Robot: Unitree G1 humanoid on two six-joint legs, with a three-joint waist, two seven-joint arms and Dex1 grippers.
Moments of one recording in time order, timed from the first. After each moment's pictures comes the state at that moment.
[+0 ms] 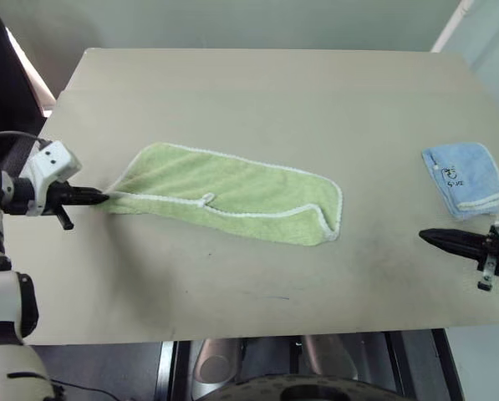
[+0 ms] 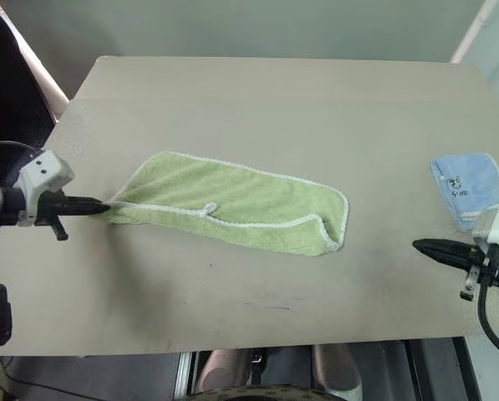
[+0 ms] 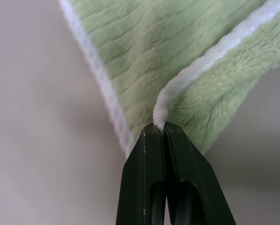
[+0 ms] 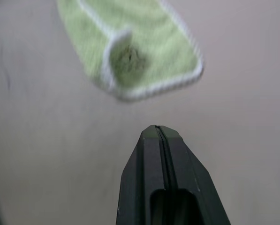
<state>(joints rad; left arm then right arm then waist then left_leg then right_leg) -0.84 1.01 -0.05 1.15 0.06 -0.10 -1.38 0.20 -0.99 -0.54 -0.42 0.64 0.55 1.13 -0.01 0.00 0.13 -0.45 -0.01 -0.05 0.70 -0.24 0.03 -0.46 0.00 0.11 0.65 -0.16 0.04</state>
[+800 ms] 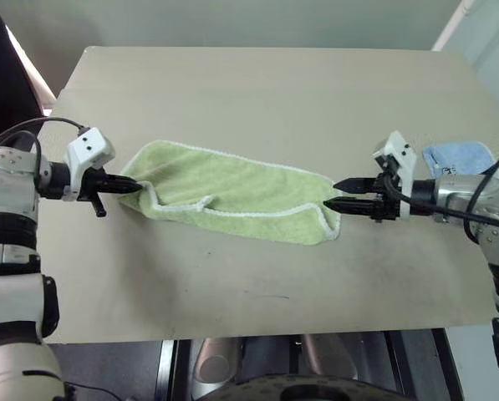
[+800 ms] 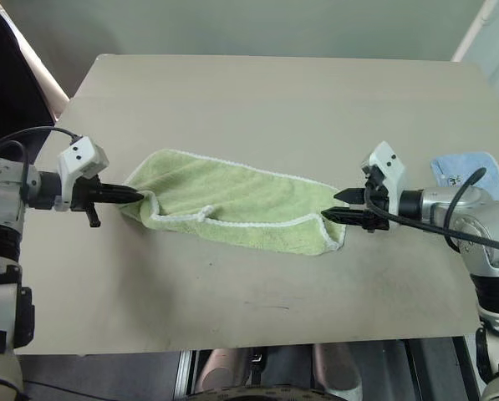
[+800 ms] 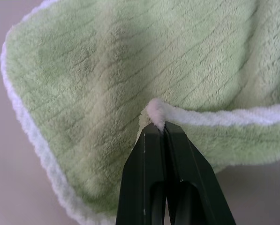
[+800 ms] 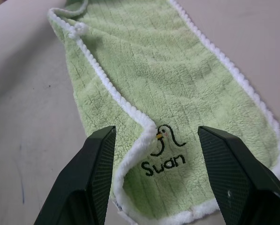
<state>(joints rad) -0.77 0.94 -0.05 0.76 0.01 0.18 -1.39 -0.56 -0.79 0.07 -0.23 0.68 1.07 0.85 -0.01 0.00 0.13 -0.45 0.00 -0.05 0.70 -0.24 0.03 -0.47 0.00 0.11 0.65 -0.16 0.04</state>
